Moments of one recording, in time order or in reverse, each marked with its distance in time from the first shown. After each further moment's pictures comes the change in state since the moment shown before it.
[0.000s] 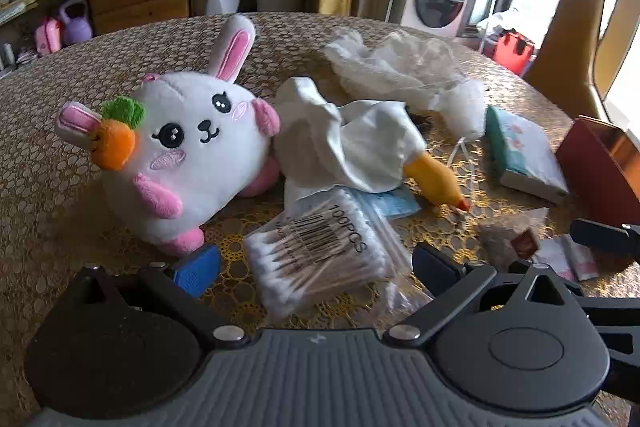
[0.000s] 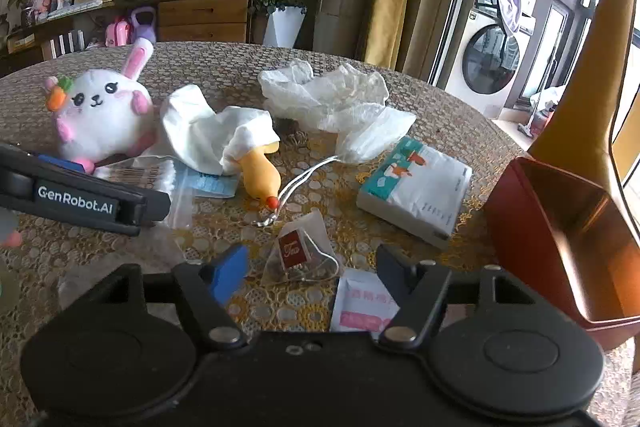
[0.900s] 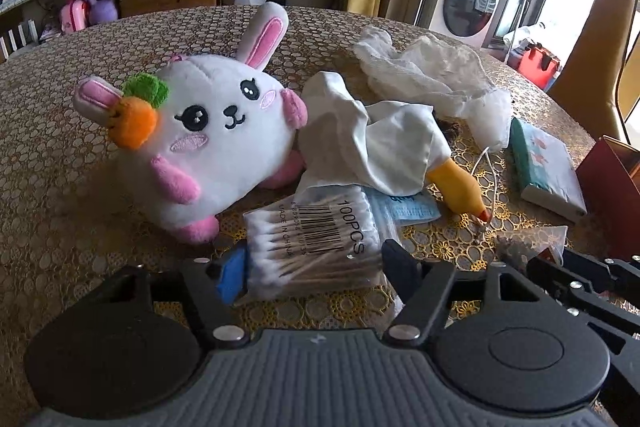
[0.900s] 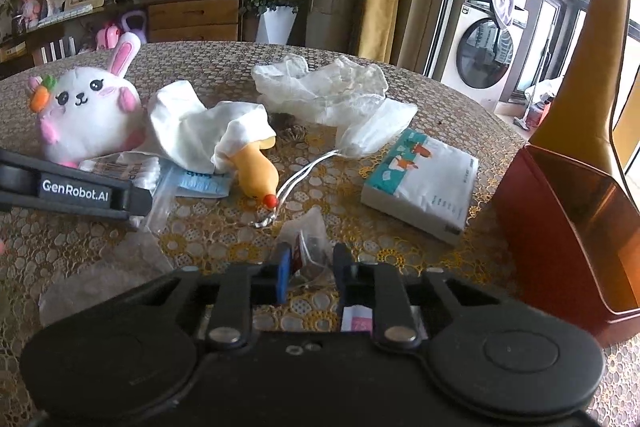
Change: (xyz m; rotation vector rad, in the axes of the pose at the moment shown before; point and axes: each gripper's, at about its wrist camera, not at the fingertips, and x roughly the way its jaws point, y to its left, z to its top) left arm 0.002 0.006 -0.003 -0.070 -0.003 0.042; right arm 0.014 0.001 -0.003 0.029 -0.014 -0.020
